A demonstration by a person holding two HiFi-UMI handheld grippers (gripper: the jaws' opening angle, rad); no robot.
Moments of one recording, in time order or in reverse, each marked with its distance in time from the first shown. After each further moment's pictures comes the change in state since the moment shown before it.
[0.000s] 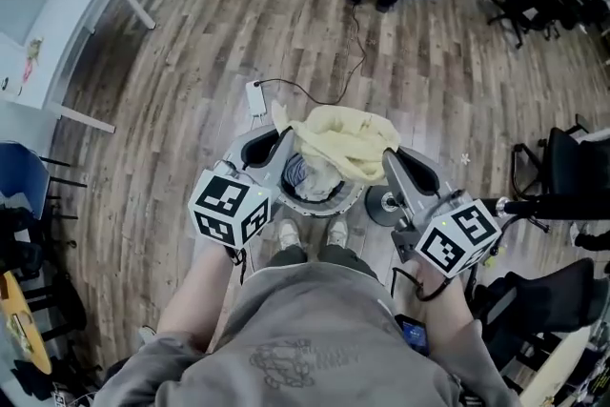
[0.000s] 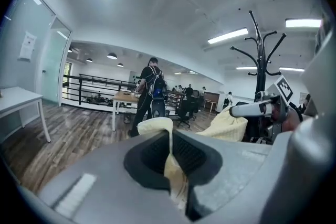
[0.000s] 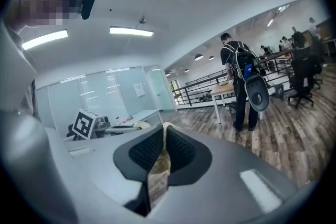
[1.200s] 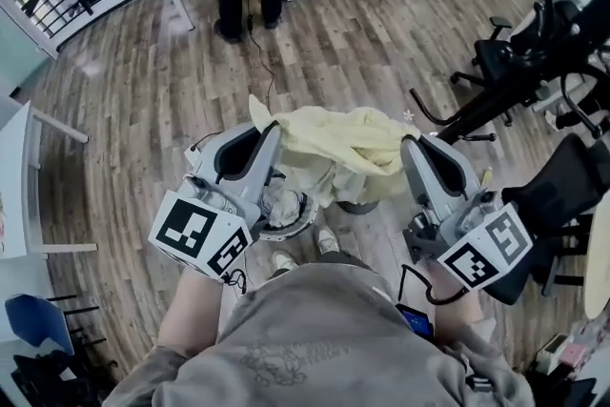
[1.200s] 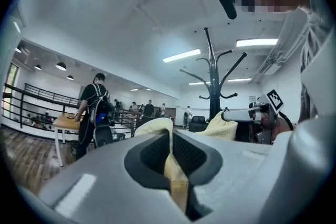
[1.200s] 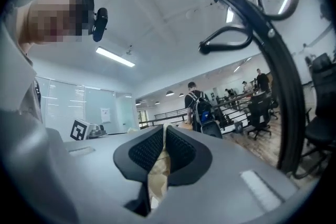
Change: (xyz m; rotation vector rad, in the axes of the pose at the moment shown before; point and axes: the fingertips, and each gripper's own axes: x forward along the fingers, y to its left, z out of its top) left arm 0.035 -0.175 0.132 0.184 -0.196 -0.483; right arm -0.194 -0.011 0.101 -0.060 -0.396 -0.392
